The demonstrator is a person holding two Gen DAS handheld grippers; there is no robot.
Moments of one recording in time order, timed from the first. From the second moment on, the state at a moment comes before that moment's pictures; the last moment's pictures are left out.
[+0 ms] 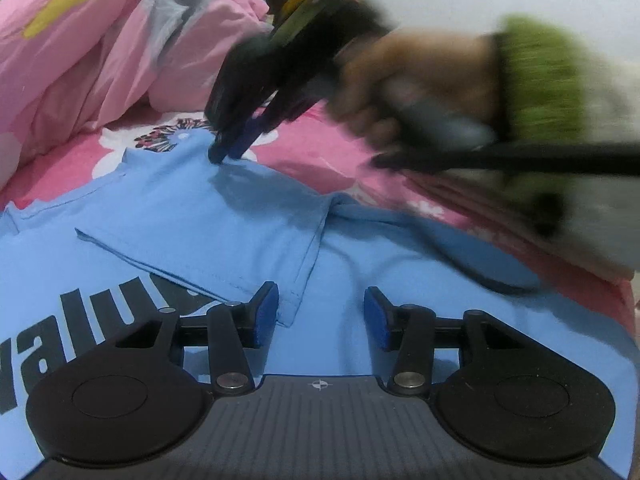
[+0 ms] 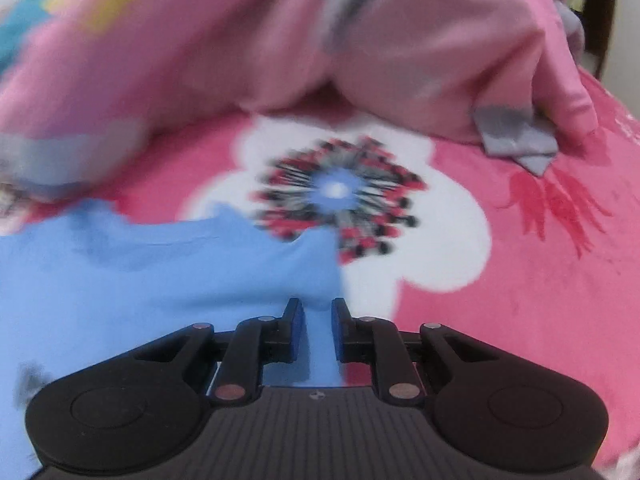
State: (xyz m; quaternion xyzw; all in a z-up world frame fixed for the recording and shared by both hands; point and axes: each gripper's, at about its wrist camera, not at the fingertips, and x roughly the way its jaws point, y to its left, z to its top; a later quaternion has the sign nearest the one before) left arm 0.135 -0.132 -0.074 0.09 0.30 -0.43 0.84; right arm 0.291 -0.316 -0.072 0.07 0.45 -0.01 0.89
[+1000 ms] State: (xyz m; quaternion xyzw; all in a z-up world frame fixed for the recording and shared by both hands) left arm 0.120 -0.077 -0.039 0.02 0.33 -0.40 0.86; right arm 0.174 -0.304 -0.025 0.11 0.44 0.06 0.89
